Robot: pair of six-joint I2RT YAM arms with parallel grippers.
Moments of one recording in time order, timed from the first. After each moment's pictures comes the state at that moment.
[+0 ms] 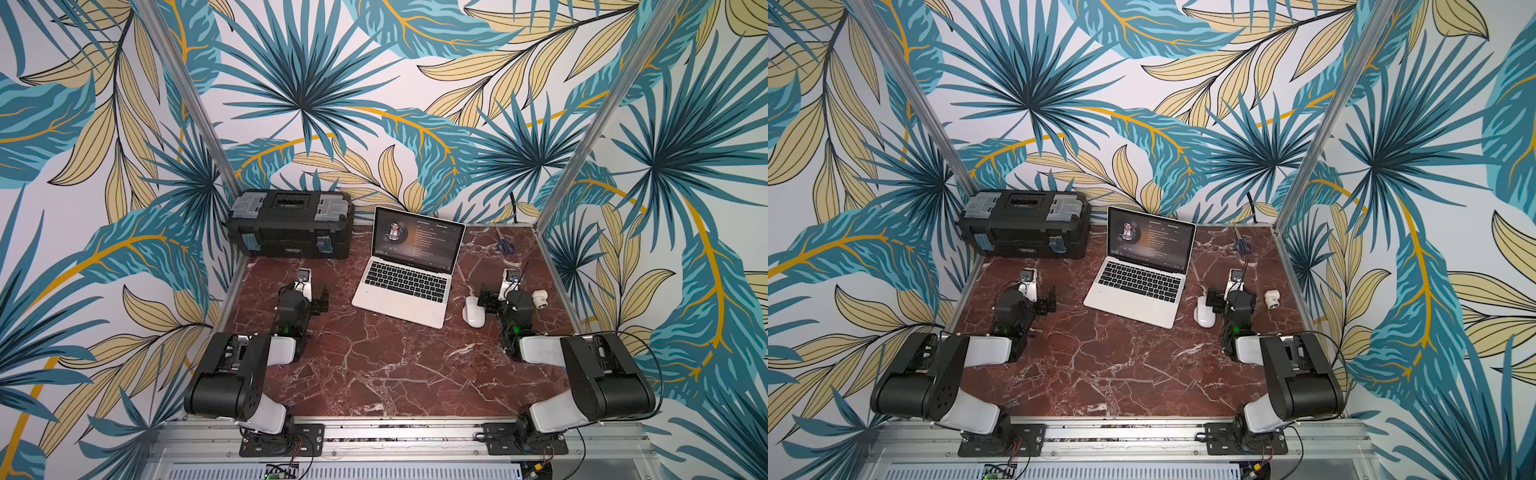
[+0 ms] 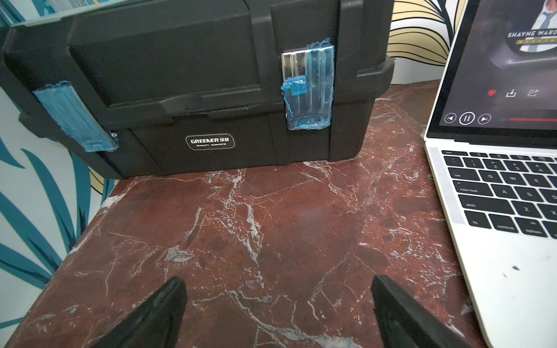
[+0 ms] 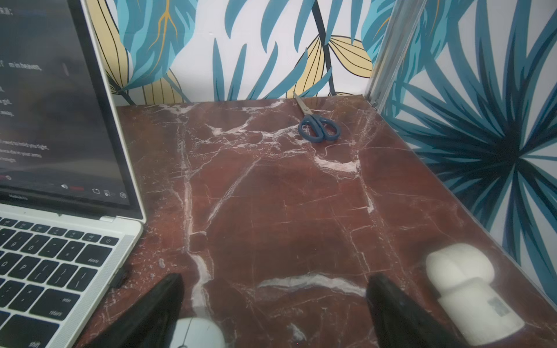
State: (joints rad) left arm -0.07 1.52 0.39 0.82 -0.11 0.07; right arm 0.06 1.52 0.40 0.80 0.25 0.05
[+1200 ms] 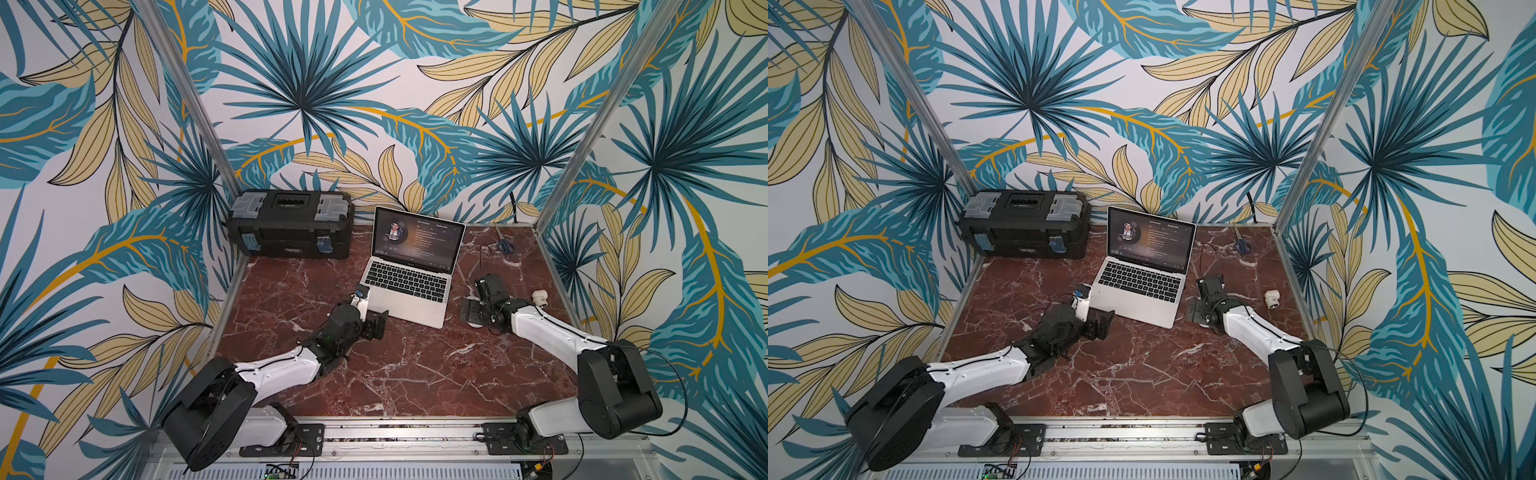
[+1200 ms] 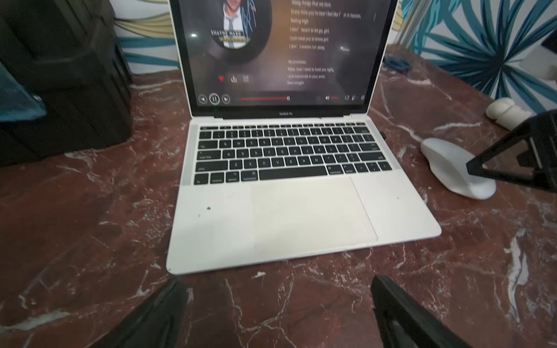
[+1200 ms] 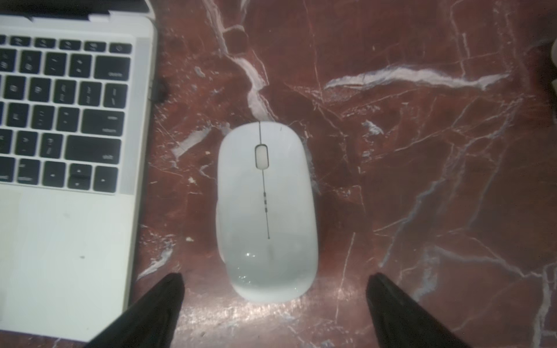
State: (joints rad) left arm -0.67 1.33 0.46 0.42 -0.16 -0.22; right arm 0.27 1.47 0.82 -0.45 0.24 0.46
